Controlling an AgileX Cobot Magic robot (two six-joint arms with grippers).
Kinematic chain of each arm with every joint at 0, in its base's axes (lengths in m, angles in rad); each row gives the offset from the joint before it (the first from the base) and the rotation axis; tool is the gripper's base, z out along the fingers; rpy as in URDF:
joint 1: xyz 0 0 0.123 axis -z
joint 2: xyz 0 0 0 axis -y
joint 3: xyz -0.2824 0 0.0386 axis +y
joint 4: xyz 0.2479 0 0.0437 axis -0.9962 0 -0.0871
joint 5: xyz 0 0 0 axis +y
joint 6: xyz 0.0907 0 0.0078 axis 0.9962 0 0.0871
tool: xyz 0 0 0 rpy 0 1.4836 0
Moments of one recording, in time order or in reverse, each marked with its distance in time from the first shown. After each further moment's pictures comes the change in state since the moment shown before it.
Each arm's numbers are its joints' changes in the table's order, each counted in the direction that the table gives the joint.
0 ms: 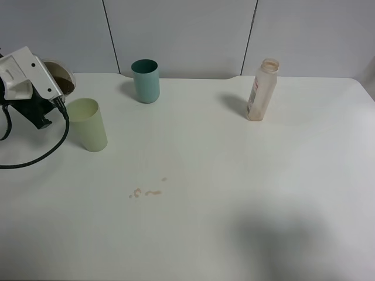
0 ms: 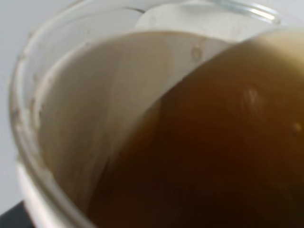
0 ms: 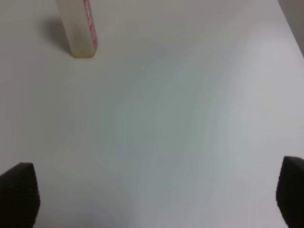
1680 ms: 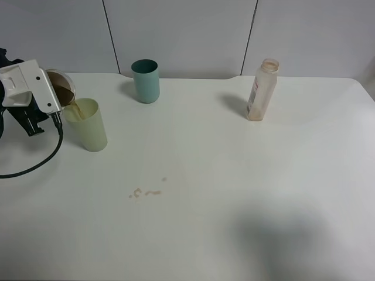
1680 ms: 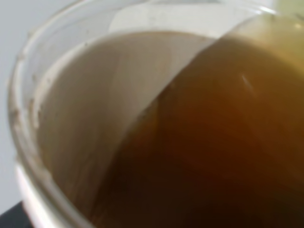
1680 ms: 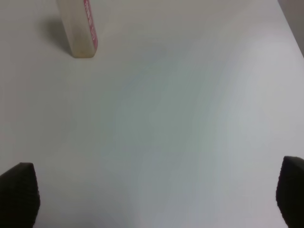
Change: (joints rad) left arm 0.000 0.000 0.000 -0.048 0.065 0.131; right arm 0.000 0.000 0.000 0.000 0.000 0.000
